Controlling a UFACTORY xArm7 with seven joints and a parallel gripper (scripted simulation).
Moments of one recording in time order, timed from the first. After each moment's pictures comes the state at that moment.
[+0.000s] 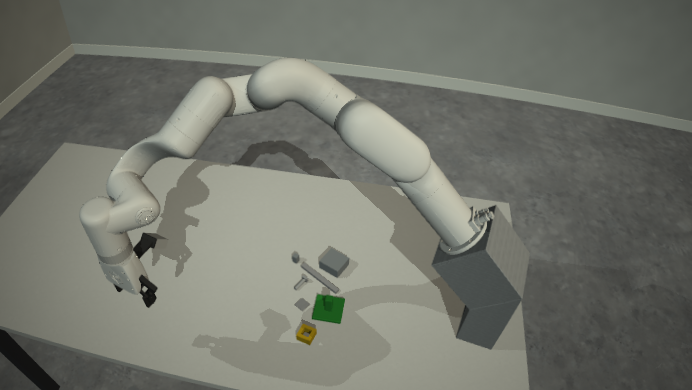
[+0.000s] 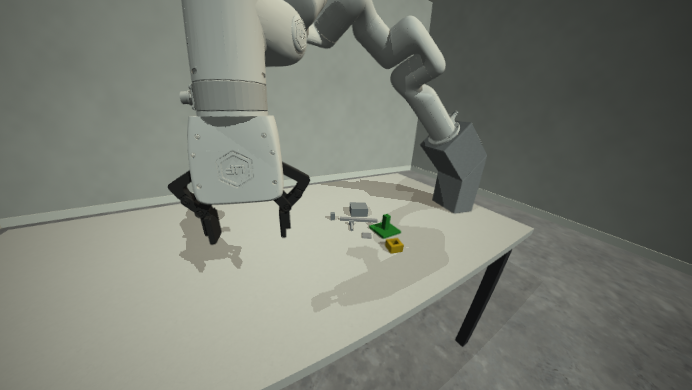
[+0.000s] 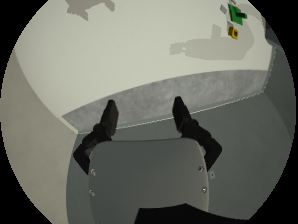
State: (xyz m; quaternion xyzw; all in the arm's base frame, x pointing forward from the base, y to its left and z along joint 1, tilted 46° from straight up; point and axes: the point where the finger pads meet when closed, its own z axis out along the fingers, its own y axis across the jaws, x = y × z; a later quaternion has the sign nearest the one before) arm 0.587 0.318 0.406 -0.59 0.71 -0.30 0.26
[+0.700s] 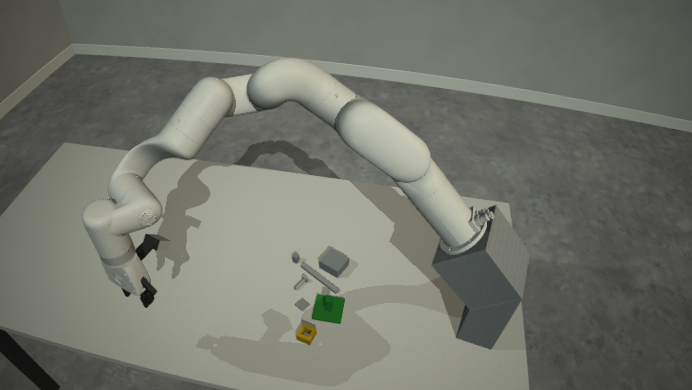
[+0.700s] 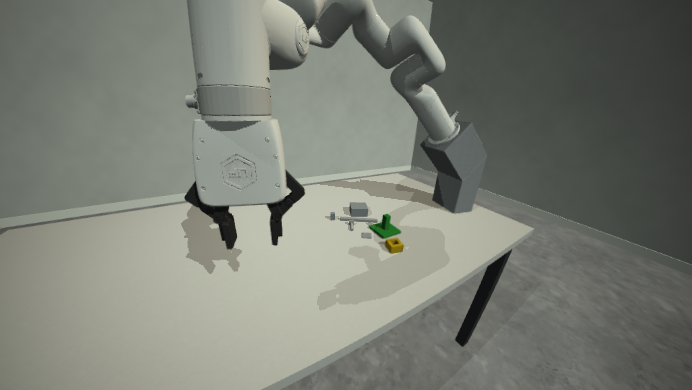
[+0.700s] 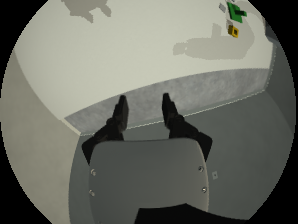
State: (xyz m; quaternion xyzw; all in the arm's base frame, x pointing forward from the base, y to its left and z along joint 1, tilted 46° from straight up) arm 0.588 0.315 0.401 -0.58 0.72 -0.30 0.26
